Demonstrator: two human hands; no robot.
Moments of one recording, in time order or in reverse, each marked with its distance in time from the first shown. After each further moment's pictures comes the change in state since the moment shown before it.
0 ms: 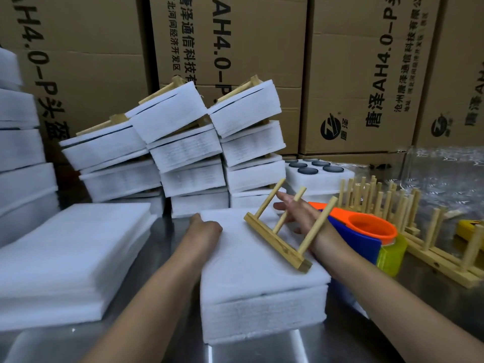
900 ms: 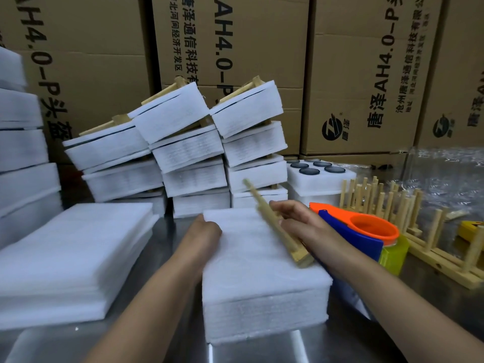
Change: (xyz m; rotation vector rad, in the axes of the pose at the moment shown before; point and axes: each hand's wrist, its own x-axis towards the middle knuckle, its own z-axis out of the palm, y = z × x) left_hand -0.021 0.009 -0.004 -0.085 -0.046 0.080; right_hand -0.005 0.004 -0.006 0.038 -0.187 -0.016
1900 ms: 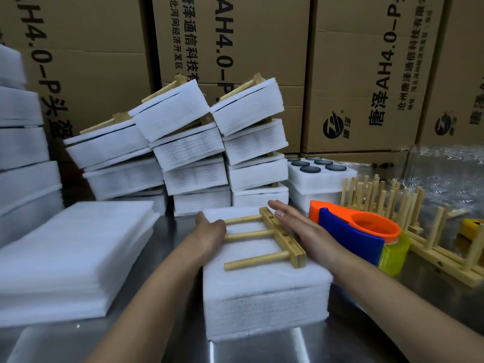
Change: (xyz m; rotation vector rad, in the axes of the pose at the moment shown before) left_hand 0.012 -0.009 -0.006 0.275 -0.094 -0.095; right_hand 0.001 0.006 0.004 -0.006 -0.074 0.037
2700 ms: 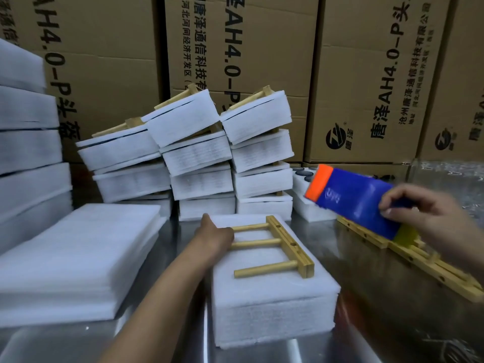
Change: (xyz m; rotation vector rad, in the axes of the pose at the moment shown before) left_hand 0.009 -0.002 -0.003 0.007 -0.003 0.033; right_hand -0.058 -0.052 -0.101 -0.438 0.410 -0.257
